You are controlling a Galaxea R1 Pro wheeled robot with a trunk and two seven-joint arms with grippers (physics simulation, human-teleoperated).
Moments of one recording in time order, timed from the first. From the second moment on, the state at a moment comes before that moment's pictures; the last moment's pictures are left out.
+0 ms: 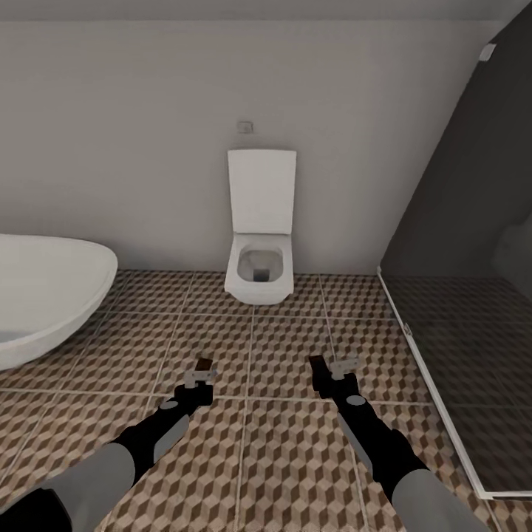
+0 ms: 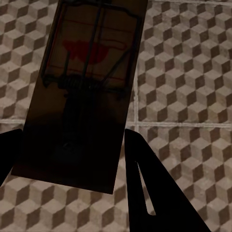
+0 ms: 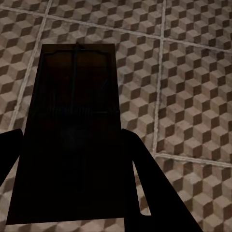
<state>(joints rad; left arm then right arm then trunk) -0.76 0.08 -0.75 -0.43 0.75 -0.01 0.14 -0.60 0.00 0.29 -0.78 -0.10 0.22 -0.19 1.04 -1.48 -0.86</state>
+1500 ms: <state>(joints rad) -0.76 0.07 -0.75 -0.43 0.75 -0.01 0.14 -0.60 0.00 0.29 -0.78 -0.10 0.18 -0.19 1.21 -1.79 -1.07</state>
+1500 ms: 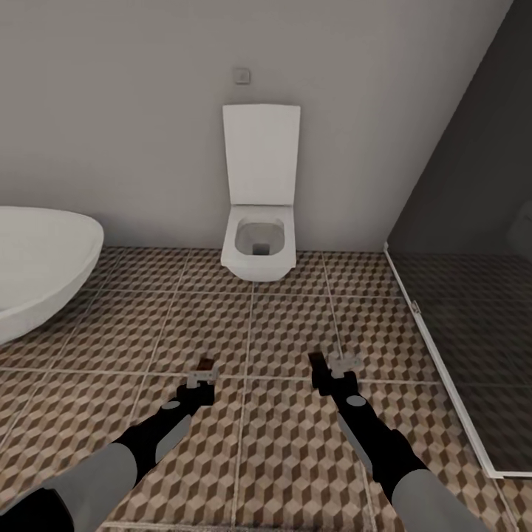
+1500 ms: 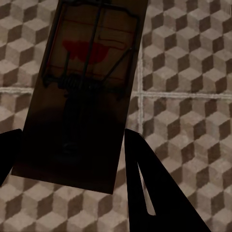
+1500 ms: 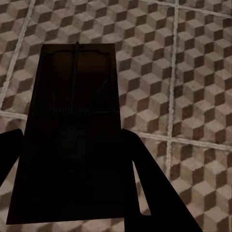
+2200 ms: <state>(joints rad) -0.76 0.06 -0.75 -0.43 0.75 -0.01 0.14 -0.60 0.00 0.29 -0.78 -0.10 0.18 -0.19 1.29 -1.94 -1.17</state>
